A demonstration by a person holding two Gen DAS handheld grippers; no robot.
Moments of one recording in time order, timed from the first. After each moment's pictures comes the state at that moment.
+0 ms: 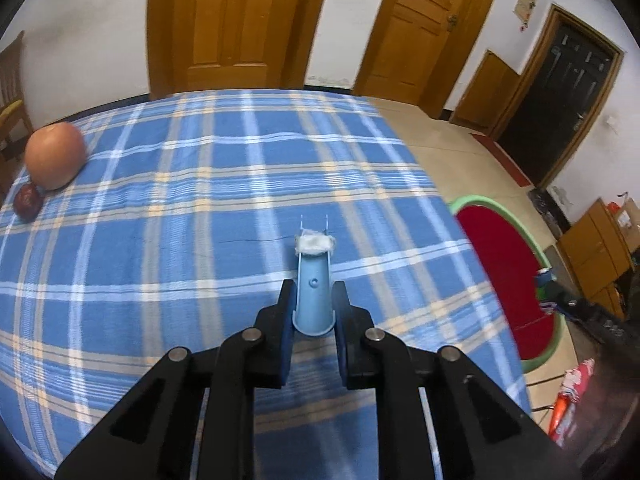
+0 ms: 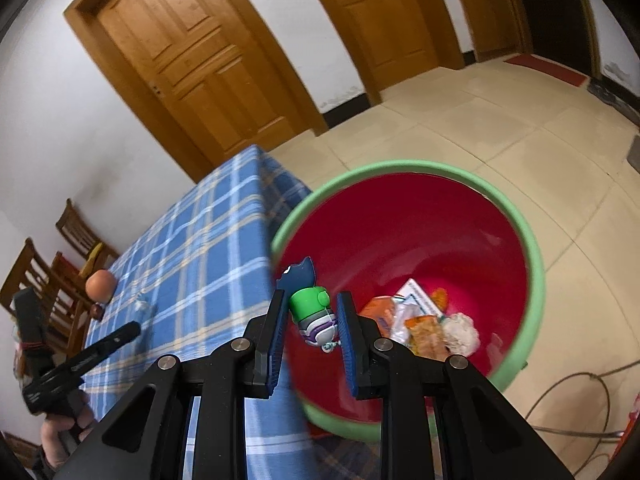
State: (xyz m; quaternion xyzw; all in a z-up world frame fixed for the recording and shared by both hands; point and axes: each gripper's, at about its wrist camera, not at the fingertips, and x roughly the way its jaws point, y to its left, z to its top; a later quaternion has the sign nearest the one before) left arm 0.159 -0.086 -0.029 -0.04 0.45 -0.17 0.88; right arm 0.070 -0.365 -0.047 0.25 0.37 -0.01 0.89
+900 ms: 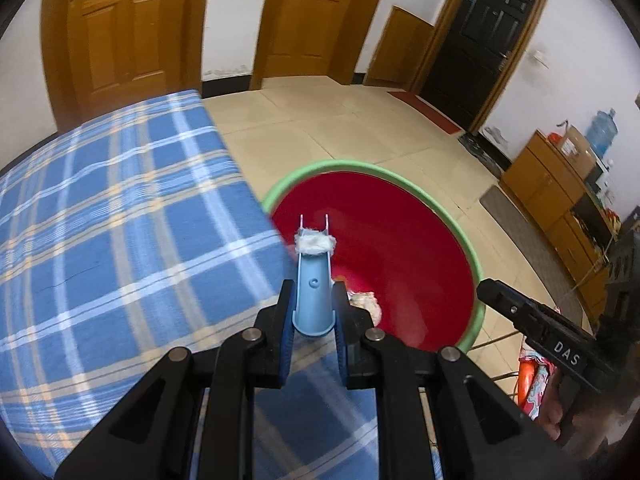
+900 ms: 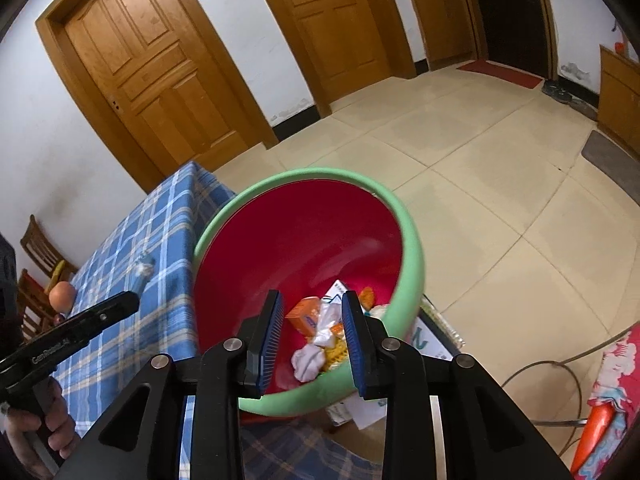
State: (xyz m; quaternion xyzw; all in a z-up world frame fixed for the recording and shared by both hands) left arm 0.141 -0.235 -0.020 0.02 0.45 -0.31 0.84; right arm 0.021 -0.413 -0.048 0.24 0.36 -0.09 0.90
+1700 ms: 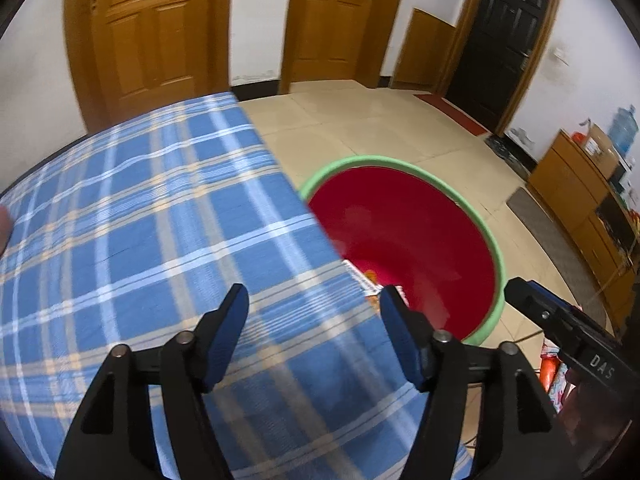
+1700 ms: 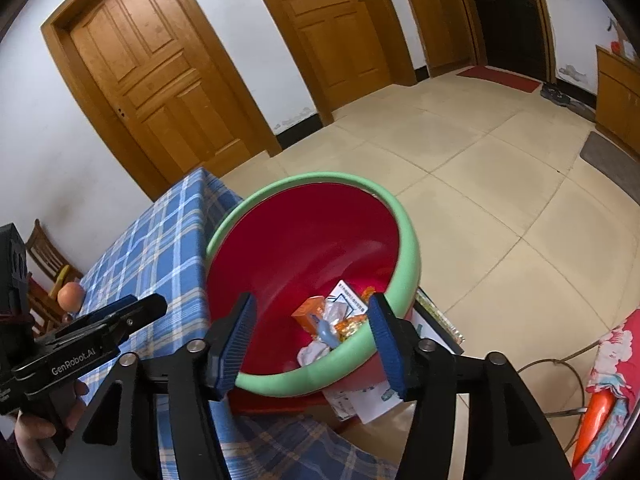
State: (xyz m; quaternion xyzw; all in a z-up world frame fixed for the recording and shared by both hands) left arm 0.119 -0.208 -0.012 0.04 0.44 -0.24 0.86; right arm 0.008 -0.394 -0.038 0.23 0.35 -0.09 0.90
